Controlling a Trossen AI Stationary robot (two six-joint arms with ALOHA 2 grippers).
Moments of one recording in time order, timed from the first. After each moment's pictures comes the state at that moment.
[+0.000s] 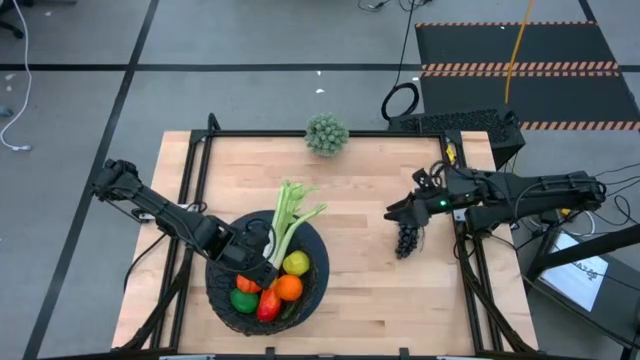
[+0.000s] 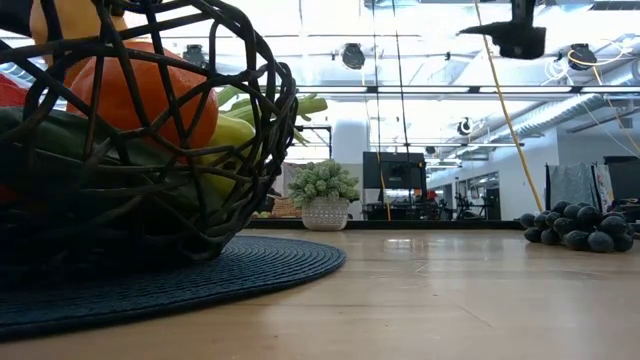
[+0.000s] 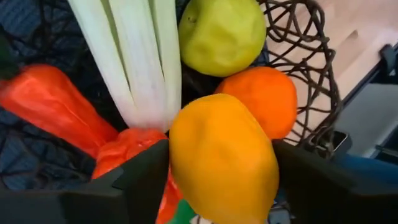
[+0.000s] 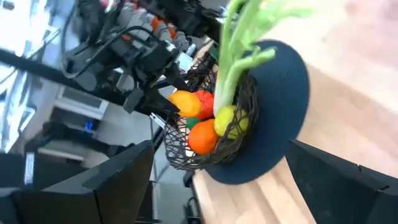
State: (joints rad) left arm -0.50 1.41 1.16 -0.87 -0.06 -1.43; right arm 0.07 0.77 0.74 -0.33 -0.05 1.04
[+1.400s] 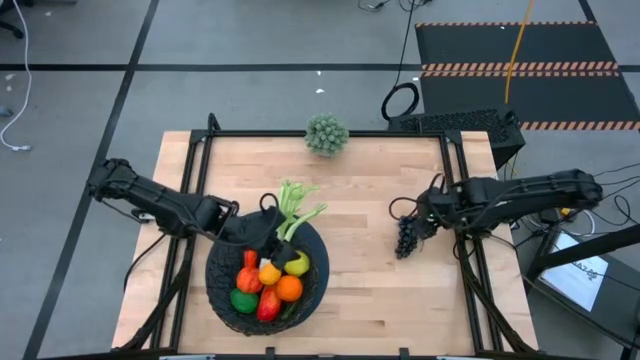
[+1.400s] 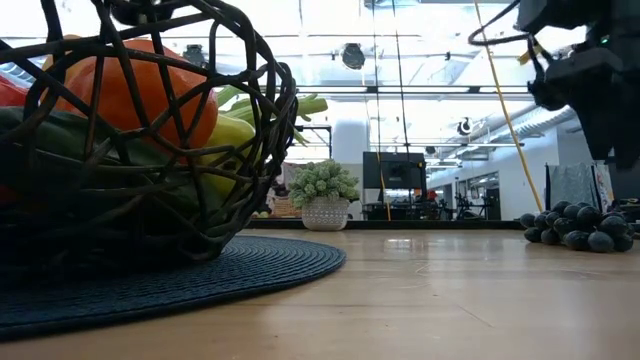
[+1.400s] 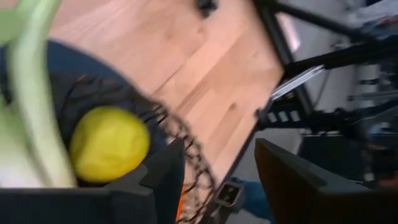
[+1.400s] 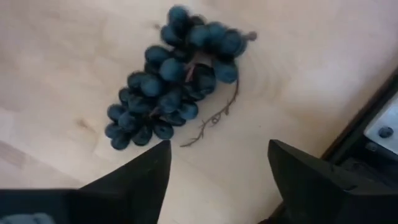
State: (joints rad) left arm -0.35 1.35 1.17 -0.52 -0.10 -1.24; right arm 0.05 0.90 0.67 -1.19 -0.04 1.15
